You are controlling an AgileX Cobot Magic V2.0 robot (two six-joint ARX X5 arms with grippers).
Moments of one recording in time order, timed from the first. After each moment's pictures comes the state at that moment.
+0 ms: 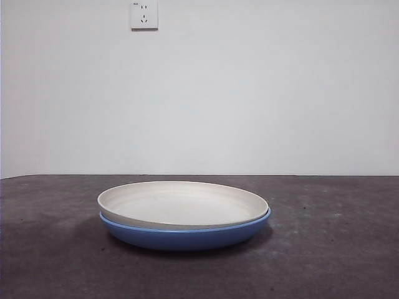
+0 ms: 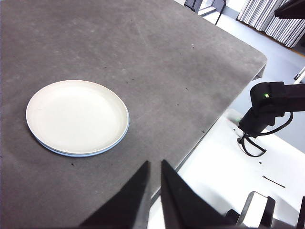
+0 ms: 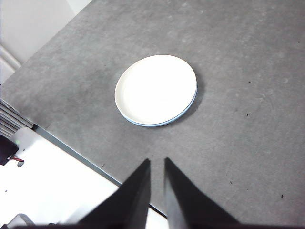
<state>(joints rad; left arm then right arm) -0.70 0.43 1.10 -1.12 0.30 -0.10 0.42 0.47 1.24 -1.34 -0.29 0.18</state>
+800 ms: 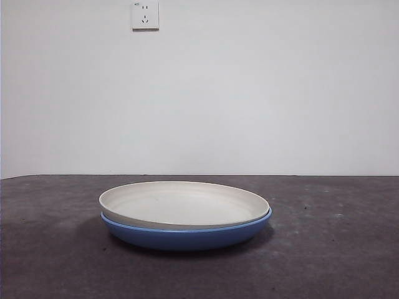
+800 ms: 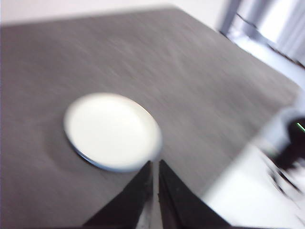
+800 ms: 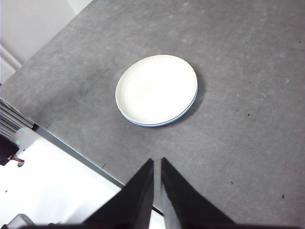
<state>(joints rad) -0.48 0.38 1.06 -1.04 0.30 -0.09 0.42 0.47 1.24 -1.33 -0.29 0.18</state>
